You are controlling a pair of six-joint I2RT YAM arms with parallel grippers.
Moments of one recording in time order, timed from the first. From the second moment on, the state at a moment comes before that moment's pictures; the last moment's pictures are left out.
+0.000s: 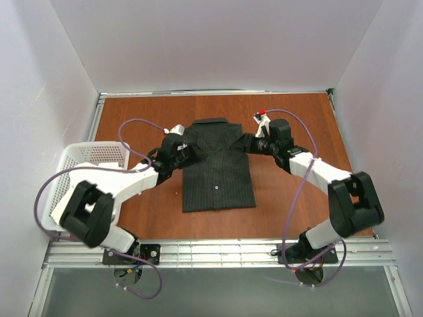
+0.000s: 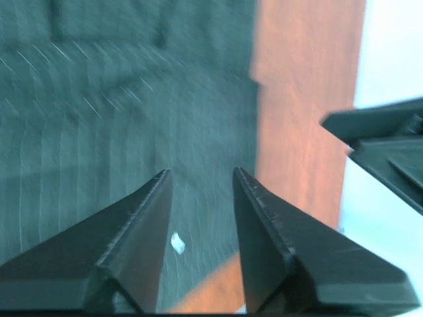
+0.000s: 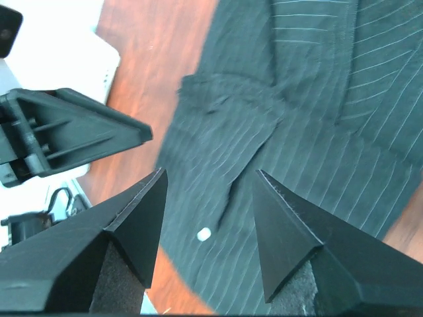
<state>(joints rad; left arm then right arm) -0.57 1.38 0.80 0.01 0.11 -0.90 0.41 1.45 0.85 0.10 -0.56 0.54</state>
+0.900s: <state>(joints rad) -0.41 1.41 0.69 0.21 0.12 -0.85 0.38 1.61 0.77 0.42 -0.70 0.58</state>
